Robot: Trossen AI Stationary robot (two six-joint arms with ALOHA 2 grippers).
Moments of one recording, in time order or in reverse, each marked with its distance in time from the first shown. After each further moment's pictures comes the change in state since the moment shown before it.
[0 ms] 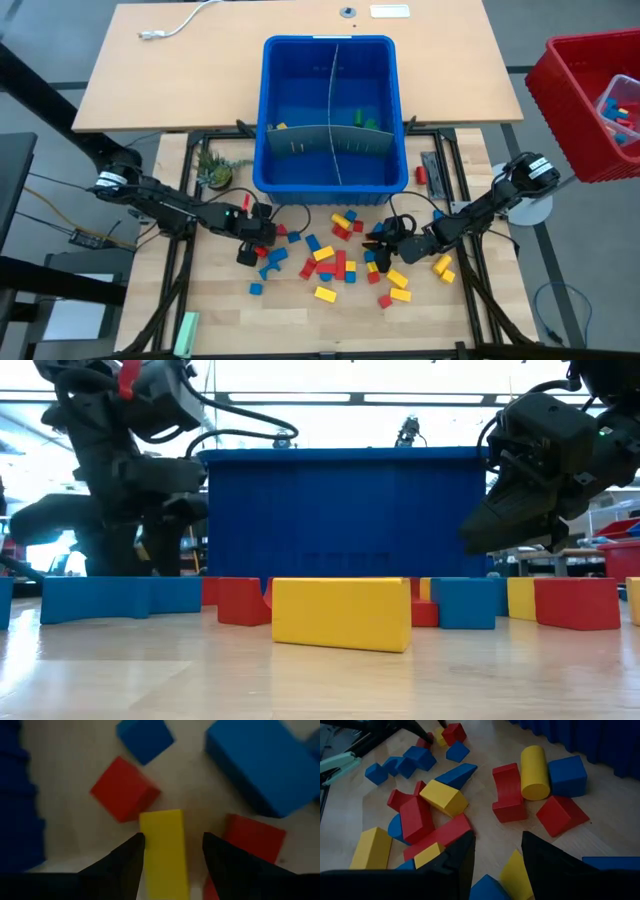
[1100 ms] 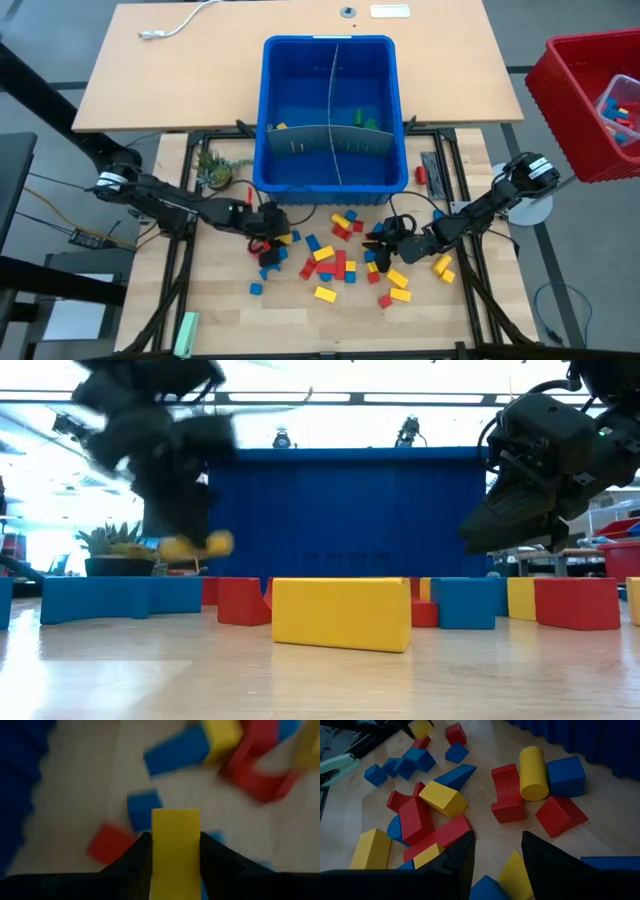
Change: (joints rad) left arm 0.019 0.002 0.142 0.078 0.079 -0.415; right arm 0.000 0.000 0.000 -0.001 0.005 0.007
